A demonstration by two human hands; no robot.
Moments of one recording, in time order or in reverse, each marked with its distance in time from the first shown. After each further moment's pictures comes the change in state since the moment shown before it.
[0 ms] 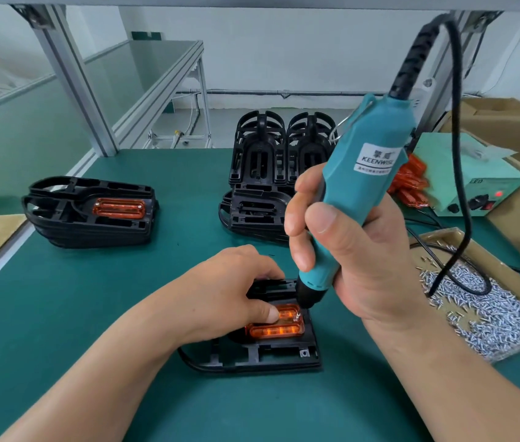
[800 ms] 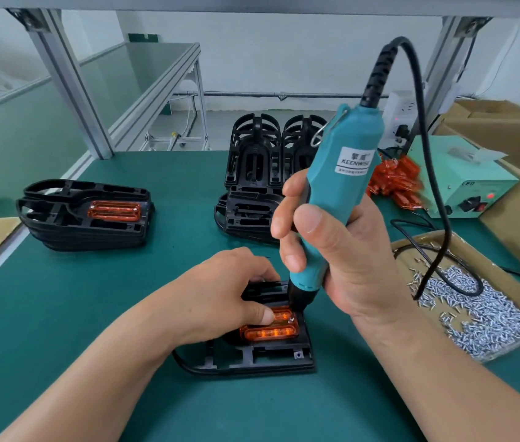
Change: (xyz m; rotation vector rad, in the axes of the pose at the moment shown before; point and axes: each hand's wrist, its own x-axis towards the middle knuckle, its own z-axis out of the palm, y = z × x) left_hand 0.002 -0.003 0.001 -0.016 -0.010 -0.015; right_hand 0.003 0.005 0.000 0.037 -0.006 0.055
